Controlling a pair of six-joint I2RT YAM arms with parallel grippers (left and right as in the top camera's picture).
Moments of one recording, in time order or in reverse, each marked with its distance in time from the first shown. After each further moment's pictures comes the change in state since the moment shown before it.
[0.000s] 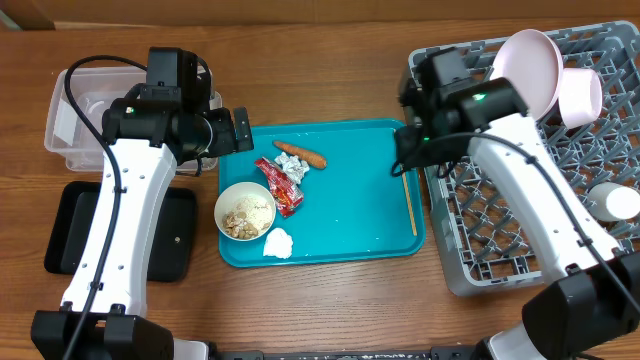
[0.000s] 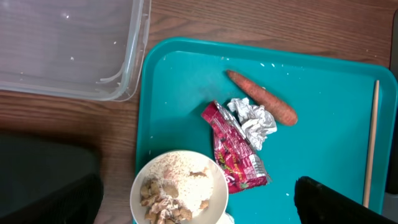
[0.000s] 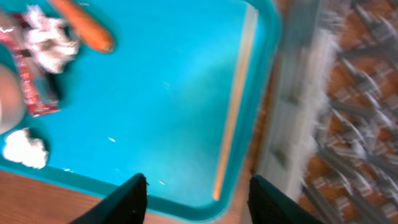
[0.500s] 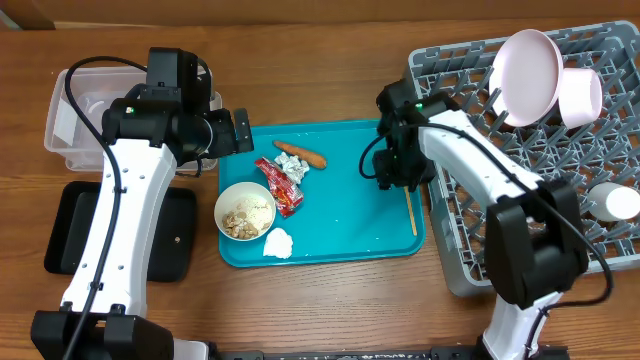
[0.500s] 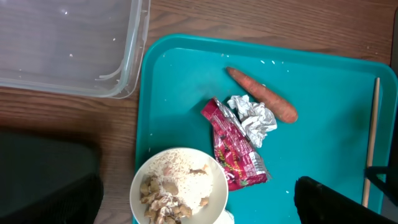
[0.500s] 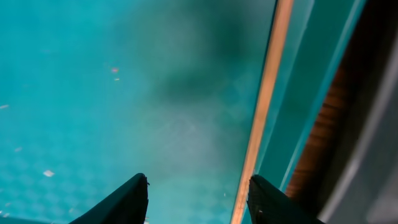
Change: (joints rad) left arm 0.000 0.000 0.000 -0.009 0.003 0.000; right arm 0.047 0.265 -0.101 0.110 0.016 0.109
